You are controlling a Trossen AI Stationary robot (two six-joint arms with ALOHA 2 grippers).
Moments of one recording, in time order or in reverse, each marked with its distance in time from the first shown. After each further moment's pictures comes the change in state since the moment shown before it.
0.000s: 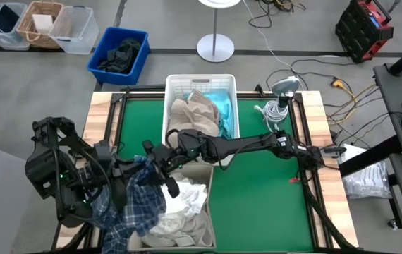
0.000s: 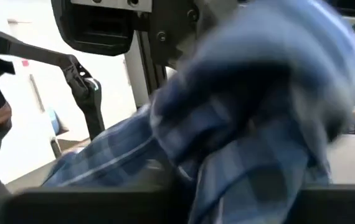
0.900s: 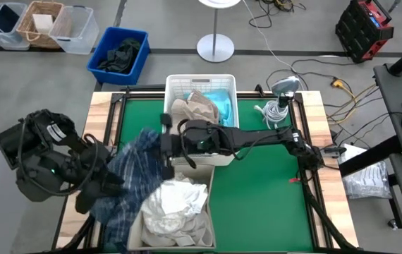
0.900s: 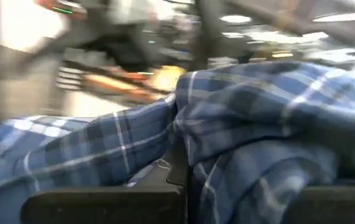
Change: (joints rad) left arm -0.001 -0.001 0.296 -0.029 0.653 -0.009; right arm -0.010 -0.144 0.024 -0.320 0.508 -0.493
